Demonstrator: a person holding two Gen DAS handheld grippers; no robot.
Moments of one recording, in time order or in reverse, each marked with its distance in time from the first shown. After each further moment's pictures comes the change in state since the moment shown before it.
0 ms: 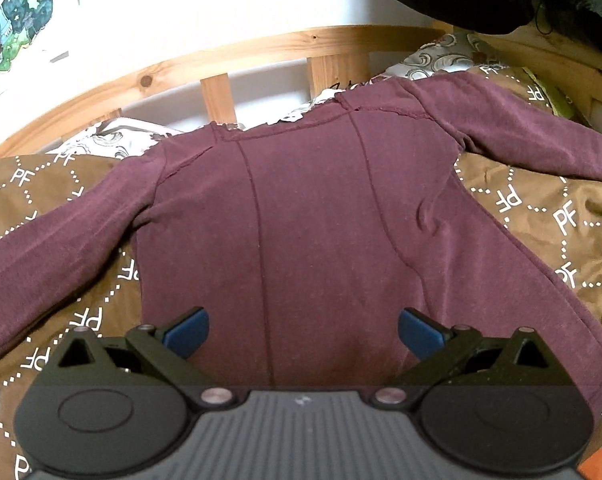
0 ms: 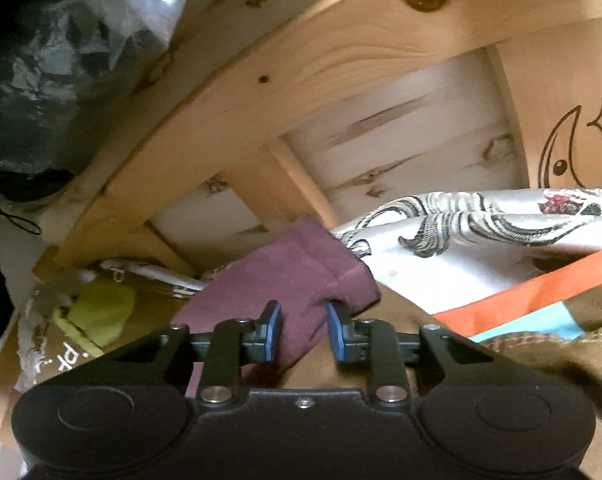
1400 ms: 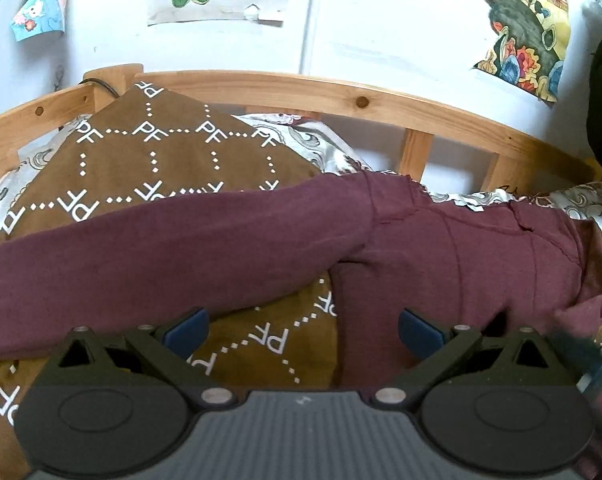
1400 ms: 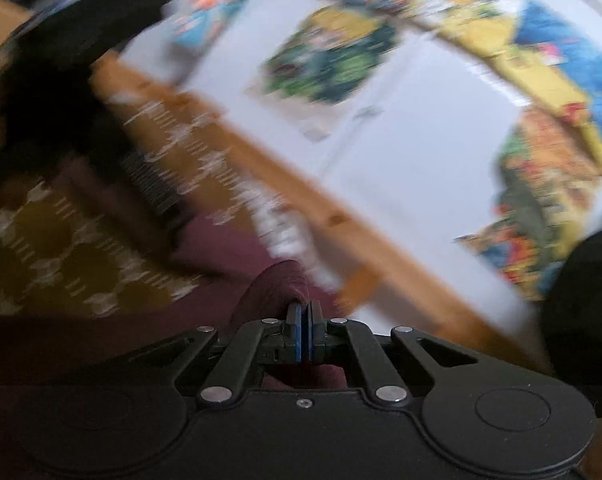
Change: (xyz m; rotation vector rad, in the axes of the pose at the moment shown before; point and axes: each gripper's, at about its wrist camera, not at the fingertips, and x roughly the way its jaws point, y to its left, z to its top) left arm -0.030 0.175 0.001 -0.432 -0.101 0.163; right arm -0.232 0.153 -0.289 -1.611 -0.292 1.269
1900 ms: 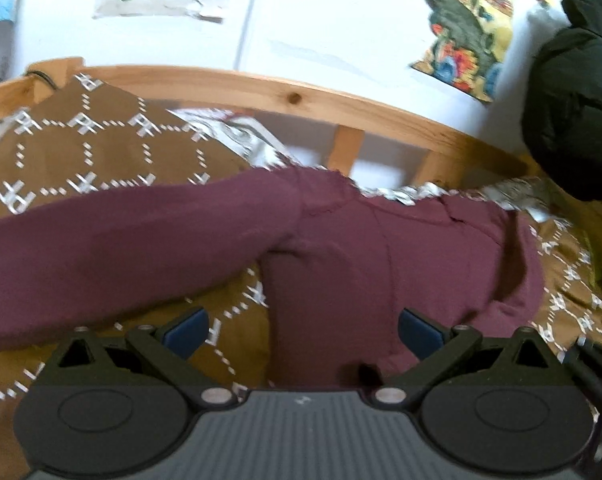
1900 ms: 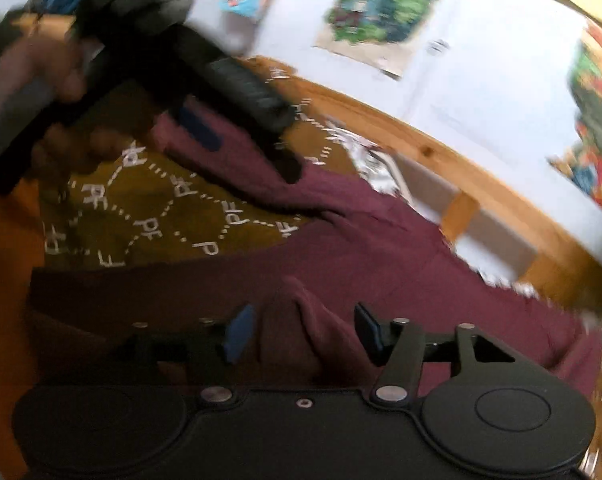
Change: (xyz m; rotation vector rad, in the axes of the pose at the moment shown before) left arm -0.002 -0.006 -0.013 0.030 0.001 -0.243; right arm -0.016 0.000 -0.029 0.166 0.122 0.273
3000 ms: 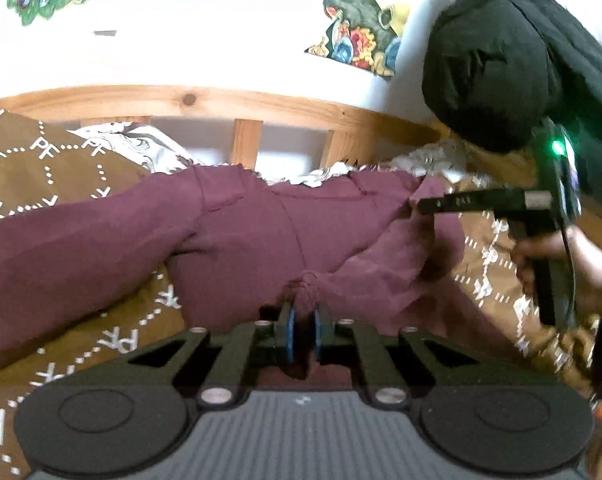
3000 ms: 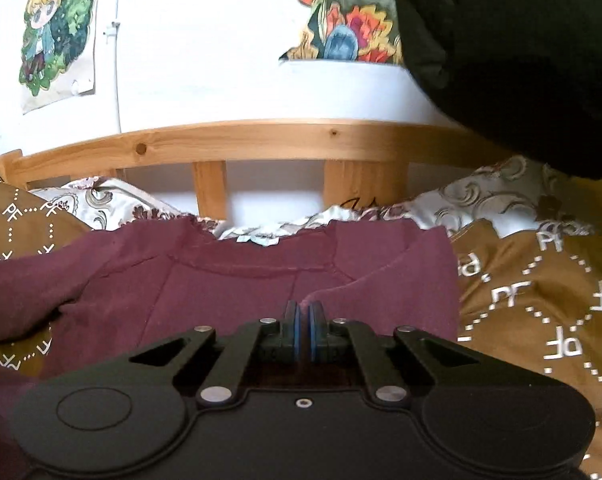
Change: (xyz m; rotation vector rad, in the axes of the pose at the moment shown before) left arm 0.007 -0.026 -0.021 0.196 -0.006 -0.195; right arm 0.053 -0.198 0.005 0.608 0.125 -0.356
